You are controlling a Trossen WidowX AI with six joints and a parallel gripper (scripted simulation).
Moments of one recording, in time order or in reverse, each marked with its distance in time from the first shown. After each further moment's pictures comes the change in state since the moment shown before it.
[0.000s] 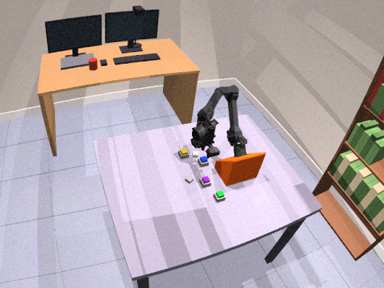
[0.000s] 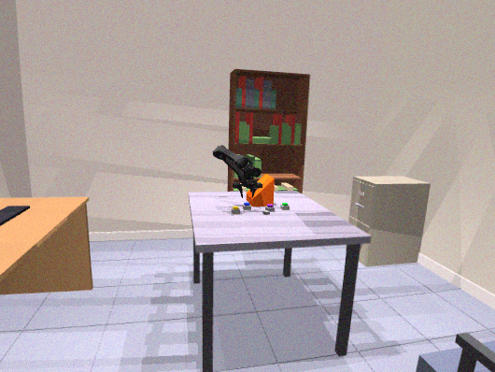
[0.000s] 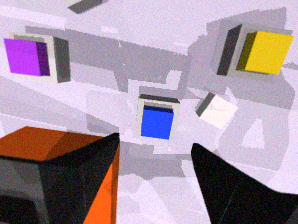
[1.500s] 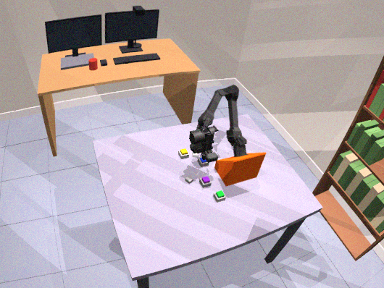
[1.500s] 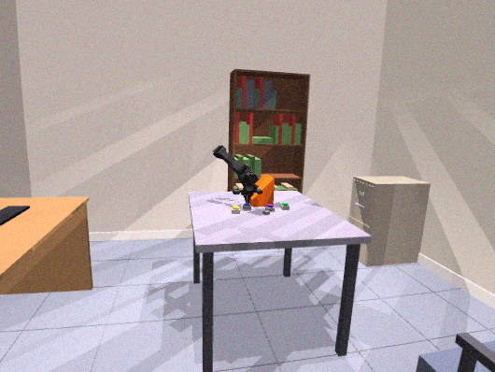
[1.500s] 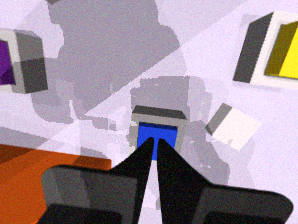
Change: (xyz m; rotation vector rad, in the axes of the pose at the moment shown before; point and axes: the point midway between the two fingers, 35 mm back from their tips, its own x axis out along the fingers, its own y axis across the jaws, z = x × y) arm 0.041 -0.001 0.002 0.005 -0.016 -0.001
